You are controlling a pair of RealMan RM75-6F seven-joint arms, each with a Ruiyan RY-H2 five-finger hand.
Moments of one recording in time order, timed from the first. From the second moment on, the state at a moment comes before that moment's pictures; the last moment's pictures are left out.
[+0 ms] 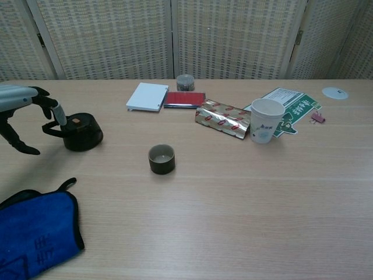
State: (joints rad) left arm -0.64 -1.36 -0.02 -1.20 1.48 0.97 -0.11; right arm 0.15 -0.92 0.14 -1.84 -1.38 1.47 -0.32
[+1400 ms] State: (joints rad) left arm -0.65 -1.44 -0.01 -1.13 1.47 0.93 -0.01; right arm 0.14 -0.92 0.14 -1.82 -1.37 1.48 -0.30
